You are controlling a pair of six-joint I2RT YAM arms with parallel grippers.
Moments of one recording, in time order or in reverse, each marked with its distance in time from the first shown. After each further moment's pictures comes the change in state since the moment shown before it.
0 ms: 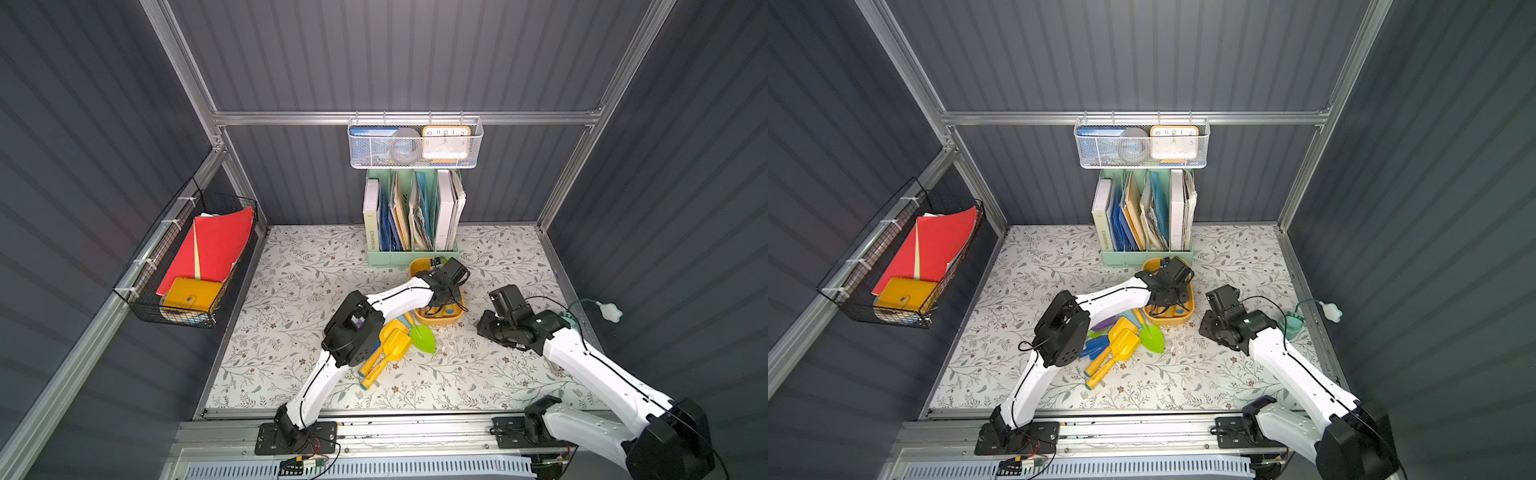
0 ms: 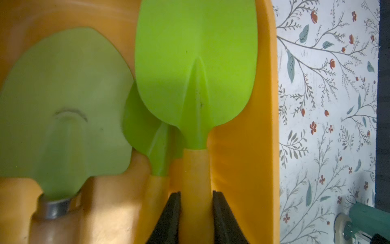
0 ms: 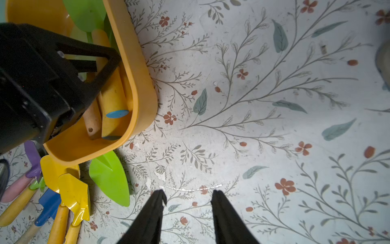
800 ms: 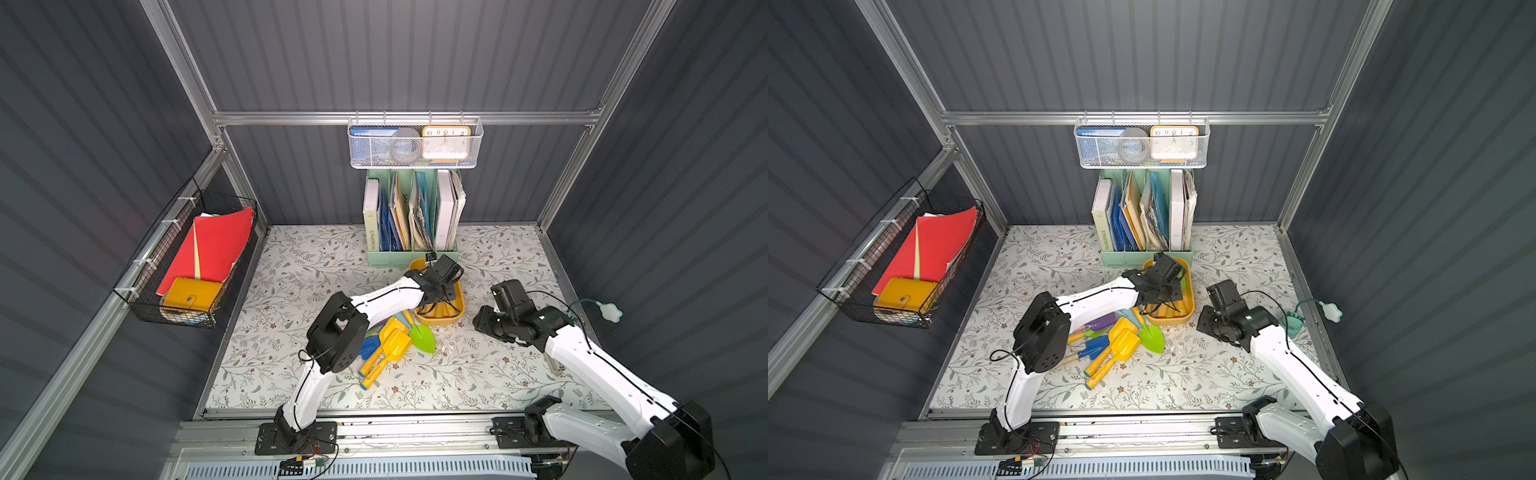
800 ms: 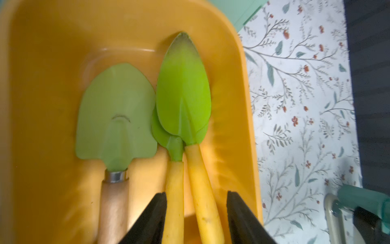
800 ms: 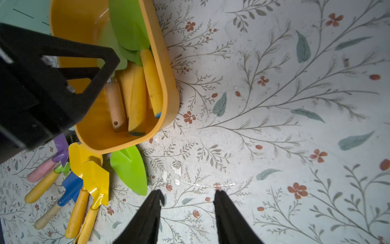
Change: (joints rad) left arm 0.006 -0.201 -0.168 0.041 -0.034 0.099; right arm -0.002 0.000 0.061 -0.014 -0.070 -0.049
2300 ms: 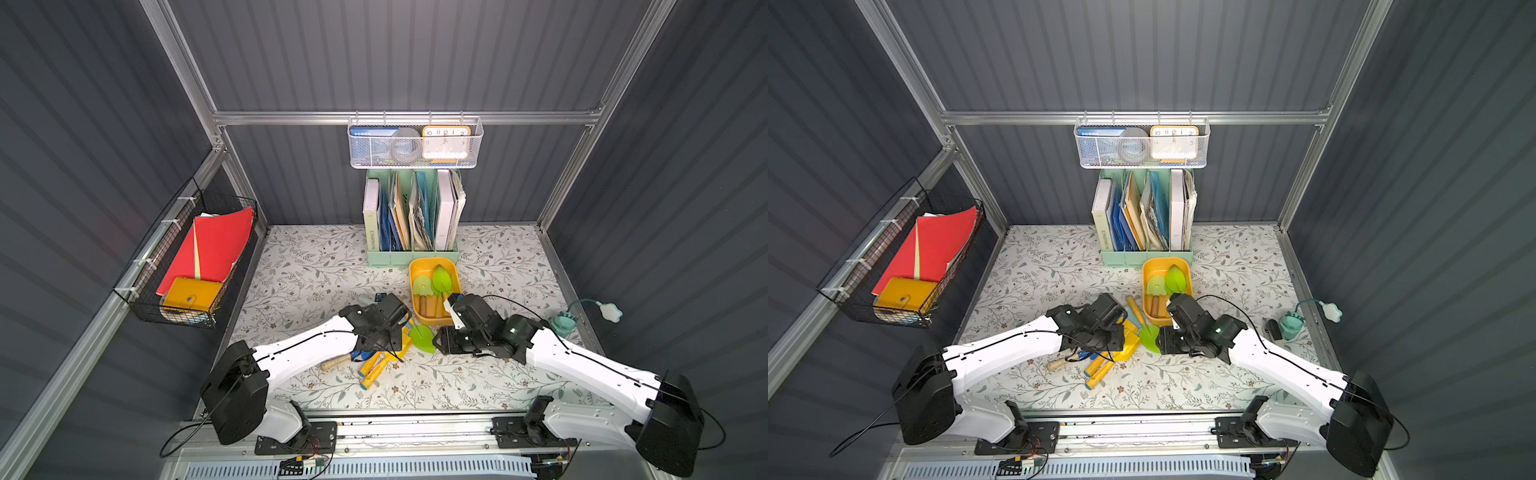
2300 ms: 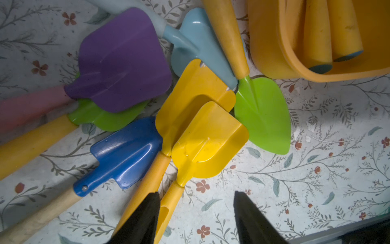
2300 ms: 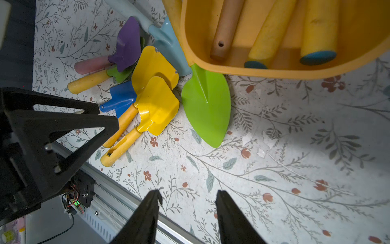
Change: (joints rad) left arm 0.000 -0.685 -0.747 -0.238 0.038 0.026; right arm 0.382 0.080 0.008 0.129 -0.103 -0.051
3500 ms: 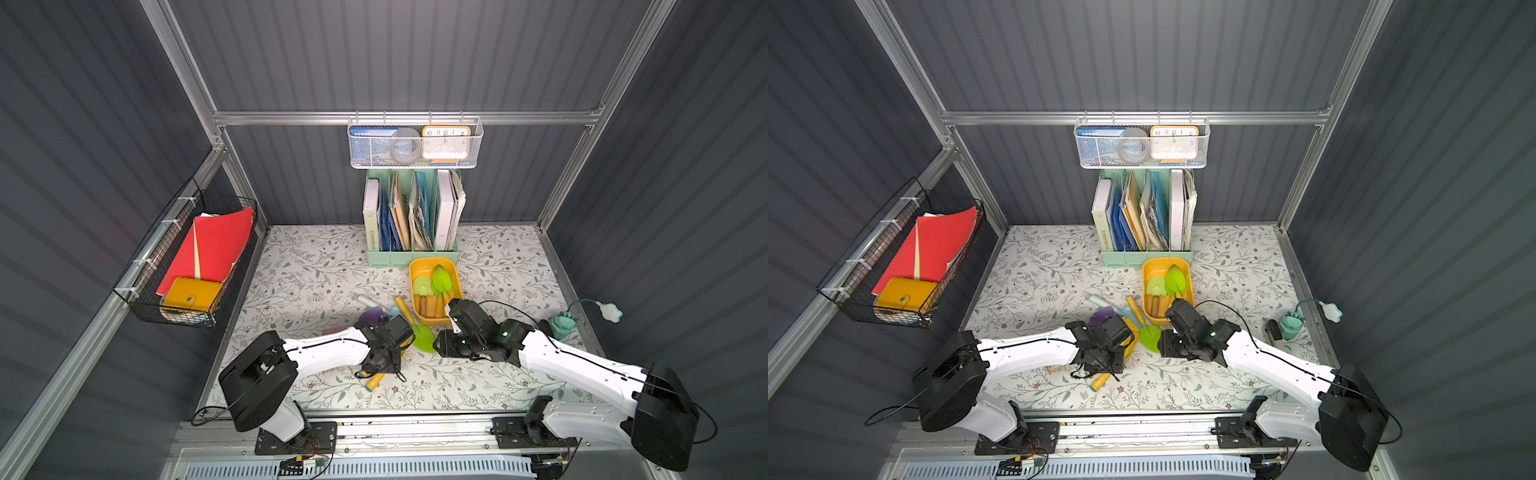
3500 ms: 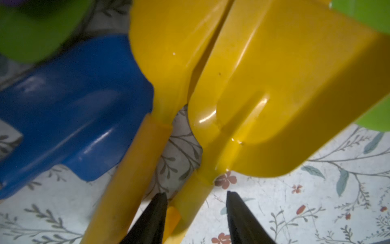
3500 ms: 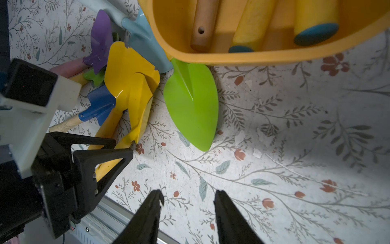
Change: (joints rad) left arm -0.077 0.113 -0.140 0.094 0.067 -0.080; right arm 0.005 0.037 -0.072 0.077 0.027 0.068
